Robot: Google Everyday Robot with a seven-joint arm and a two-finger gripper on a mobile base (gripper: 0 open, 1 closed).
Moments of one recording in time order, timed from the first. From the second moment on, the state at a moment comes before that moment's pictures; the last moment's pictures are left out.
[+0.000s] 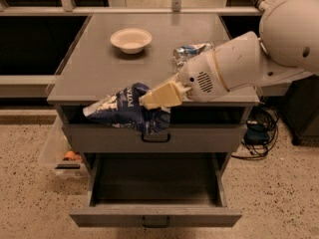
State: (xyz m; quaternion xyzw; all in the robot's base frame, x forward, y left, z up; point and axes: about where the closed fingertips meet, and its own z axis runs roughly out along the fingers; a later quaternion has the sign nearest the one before) arm 0.477 -0.001 0.927 -0.42 0.78 0.34 0.32
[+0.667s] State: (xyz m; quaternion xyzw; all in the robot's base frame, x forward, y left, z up) arm 0.470 0.000 0.898 -0.40 0.78 0.36 0.31
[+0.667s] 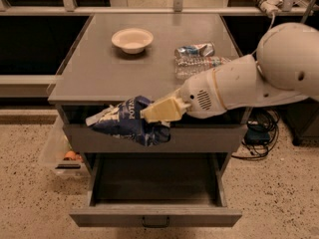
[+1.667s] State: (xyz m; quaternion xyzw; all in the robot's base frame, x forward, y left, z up) arm 0.396 0.017 0.673 -0.19 0.77 0.51 0.32
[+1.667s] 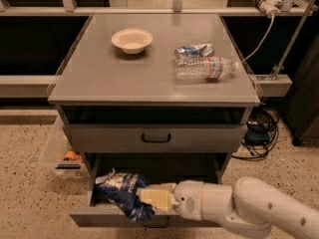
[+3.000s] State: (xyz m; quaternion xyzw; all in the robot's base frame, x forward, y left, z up) arm 0.425 -0.017 0.587 -0.10 0.82 0.45 0.32
